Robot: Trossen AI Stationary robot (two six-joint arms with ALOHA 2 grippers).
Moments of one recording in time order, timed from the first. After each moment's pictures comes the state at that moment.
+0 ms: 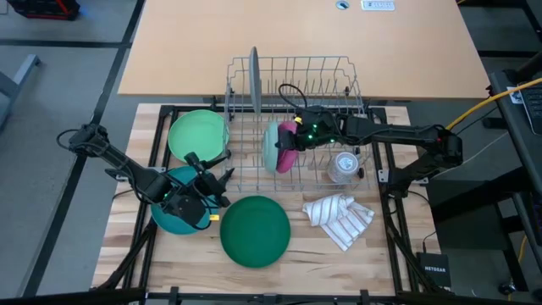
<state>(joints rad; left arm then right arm) -0.54 1.26 1.01 -0.43 -1.33 -0.13 -0.25 1.46 1.21 -0.32 -0.16 1.07</state>
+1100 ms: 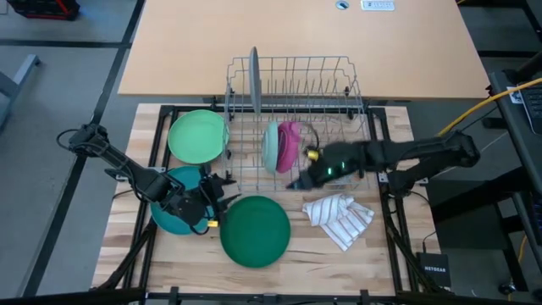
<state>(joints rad) -0.54 1.26 1.01 -0.44 -0.86 -0.41 0.16 1.31 1.21 -0.39 -0.10 1.24</state>
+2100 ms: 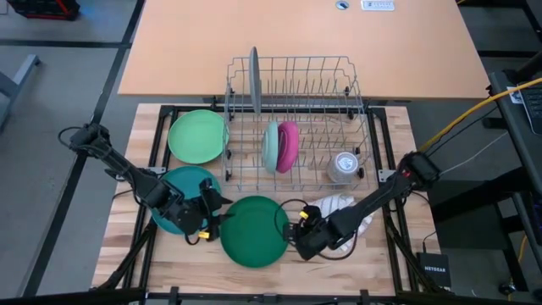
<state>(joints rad) -0.61 1.27 0.91 -0.43 -0.67 -0.63 0.57 1.82 1.21 -0.52 0.32 2.09</state>
